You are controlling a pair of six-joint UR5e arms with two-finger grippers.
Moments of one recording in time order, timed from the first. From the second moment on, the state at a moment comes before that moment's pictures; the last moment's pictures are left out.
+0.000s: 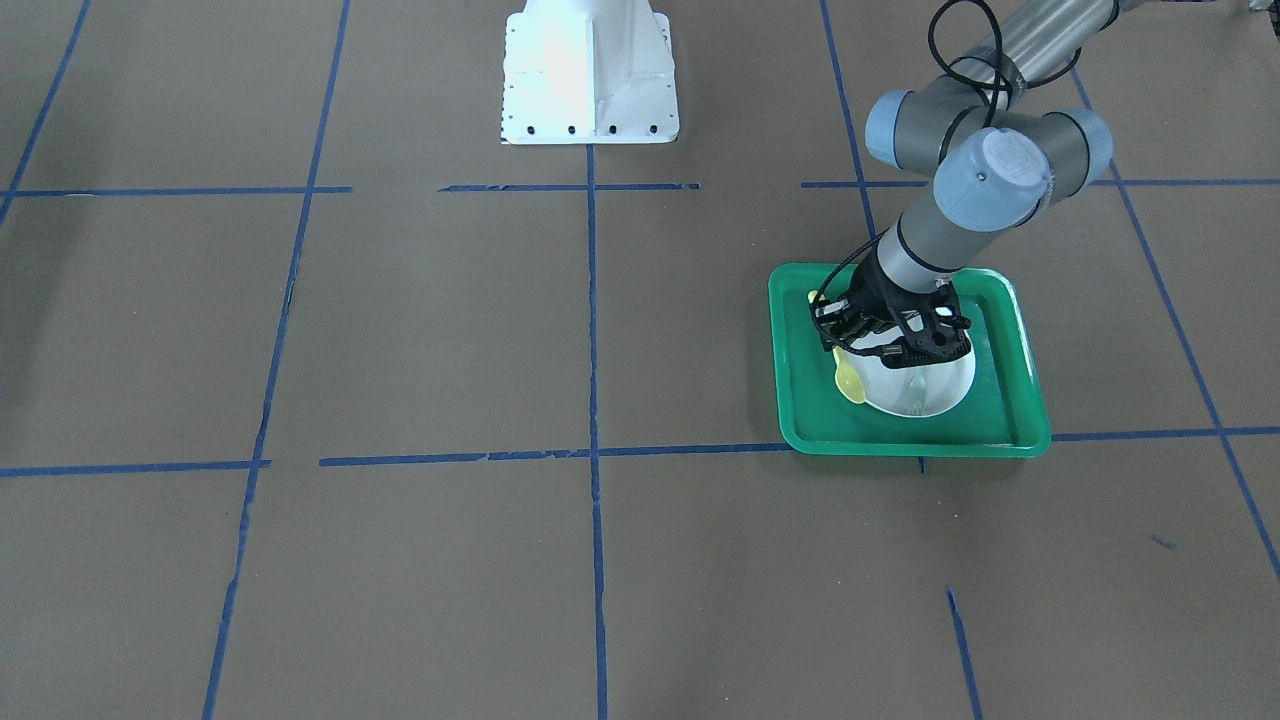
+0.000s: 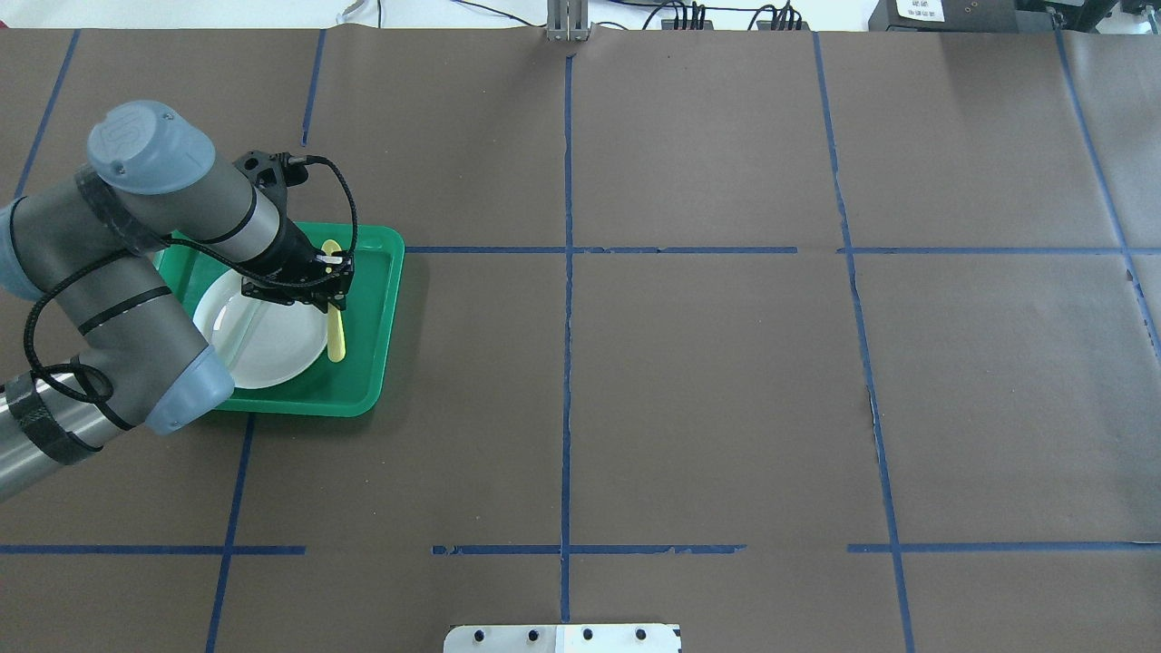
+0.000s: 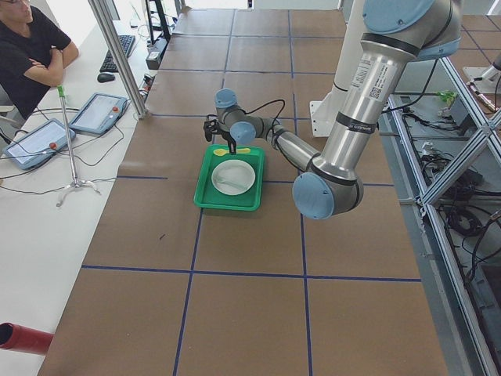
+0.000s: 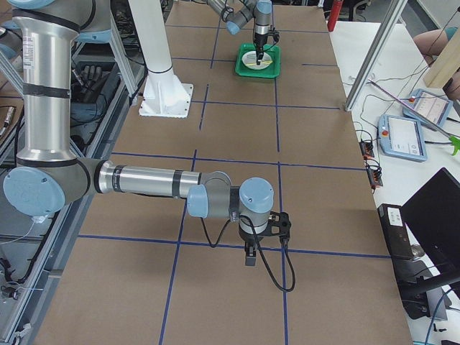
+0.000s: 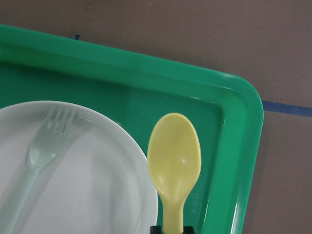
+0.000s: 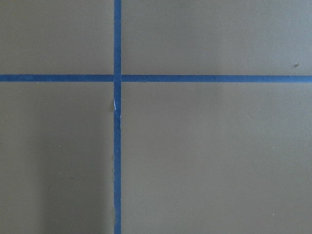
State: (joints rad) left arm -0.77 -1.98 -1.64 -1.86 -2.16 -1.19; right arm 1.58 -1.65 1.61 -1.51 2.28 0.03
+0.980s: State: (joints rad) left arm -0.73 -2.00 -1.58 -1.87 -2.14 -1.11; right arm 1.58 -1.66 1.61 -1.51 2.28 0.03
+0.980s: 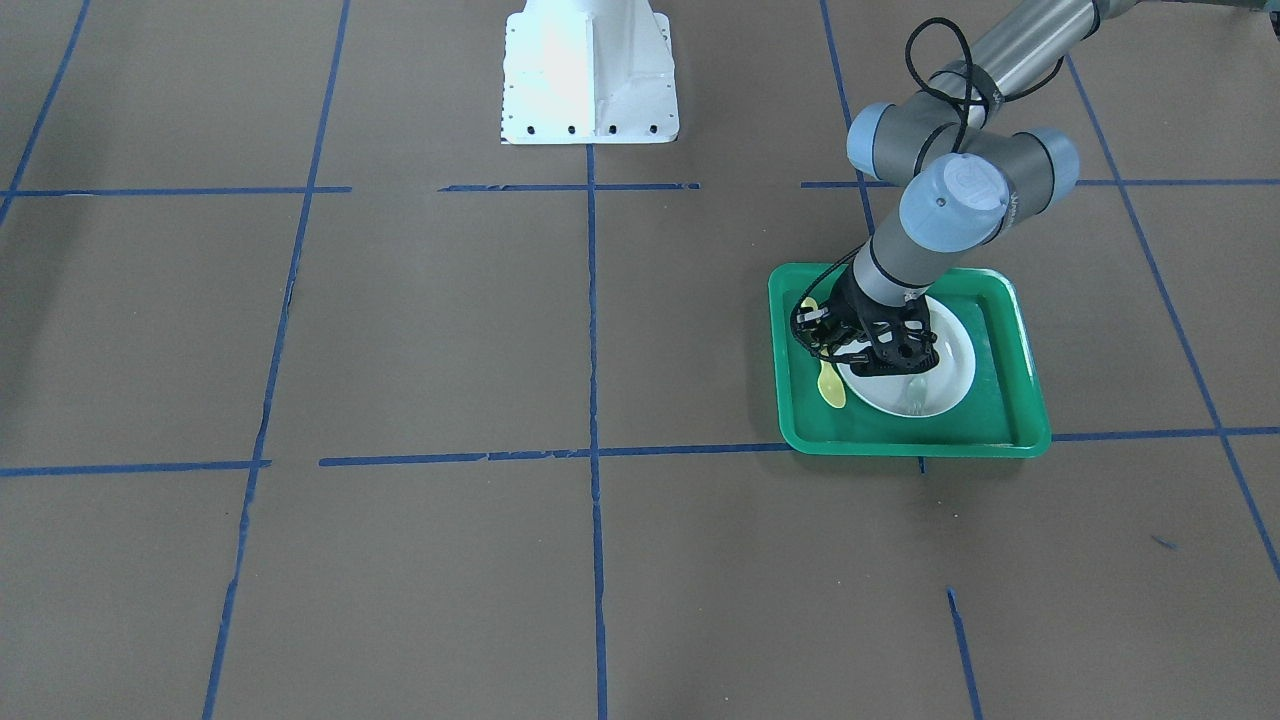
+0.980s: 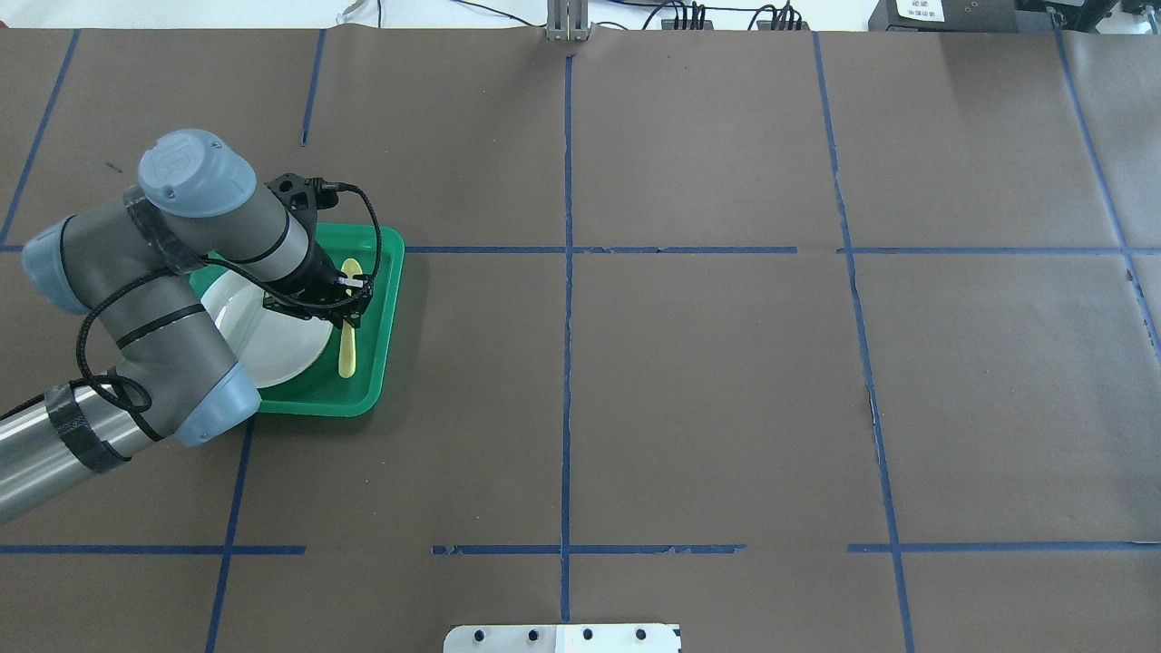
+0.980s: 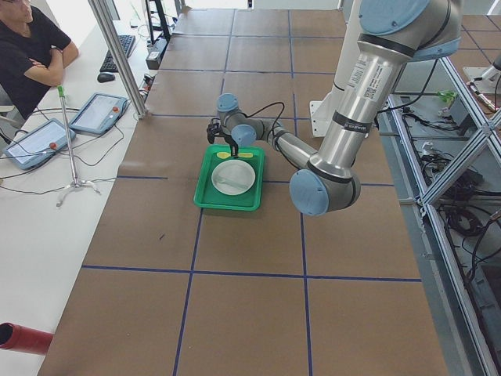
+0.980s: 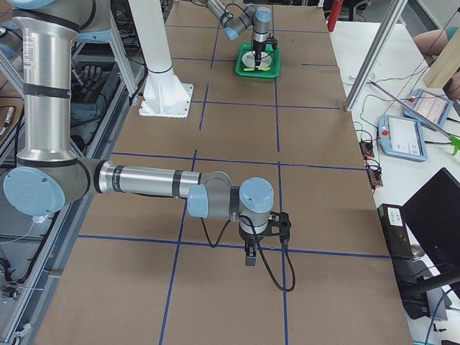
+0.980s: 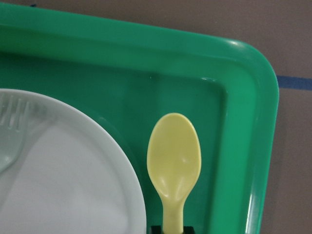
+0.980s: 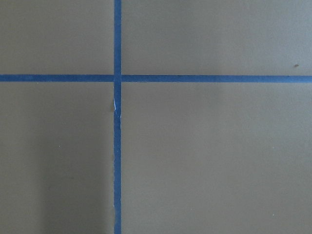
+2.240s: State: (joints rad) left arm -0.75 -2.00 -1.62 -1.87 -2.14 -1.08; right arm 1.58 -1.66 1.61 -1.51 2.28 0.03
